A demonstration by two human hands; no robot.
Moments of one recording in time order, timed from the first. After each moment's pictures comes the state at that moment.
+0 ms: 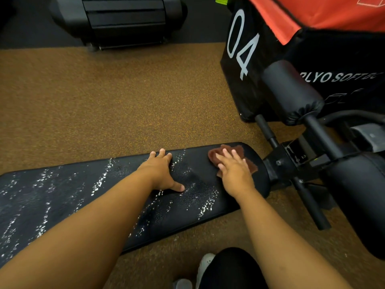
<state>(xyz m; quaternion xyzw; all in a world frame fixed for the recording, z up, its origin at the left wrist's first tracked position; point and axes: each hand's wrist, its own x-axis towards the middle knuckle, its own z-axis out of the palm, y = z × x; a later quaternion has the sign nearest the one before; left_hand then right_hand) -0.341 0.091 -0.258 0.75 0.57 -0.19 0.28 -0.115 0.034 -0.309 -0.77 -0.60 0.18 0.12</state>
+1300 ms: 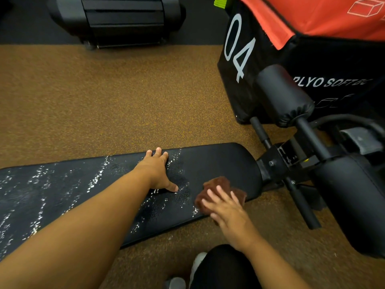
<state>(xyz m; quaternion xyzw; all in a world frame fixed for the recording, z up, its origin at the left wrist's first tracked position) -0.339 0.089 -0.261 0.76 0.56 -0.20 0.26 -0.120 -0.081 -0.314 -0.61 -0.74 0.23 0.16</state>
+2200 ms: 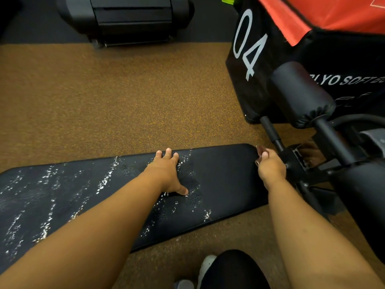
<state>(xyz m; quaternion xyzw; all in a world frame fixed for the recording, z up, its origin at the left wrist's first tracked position) -0.339 0.090 -0.264 0.77 0.55 -0.21 0.25 -0.044 0.055 -0.307 -0.90 -0.31 0.21 0.24</state>
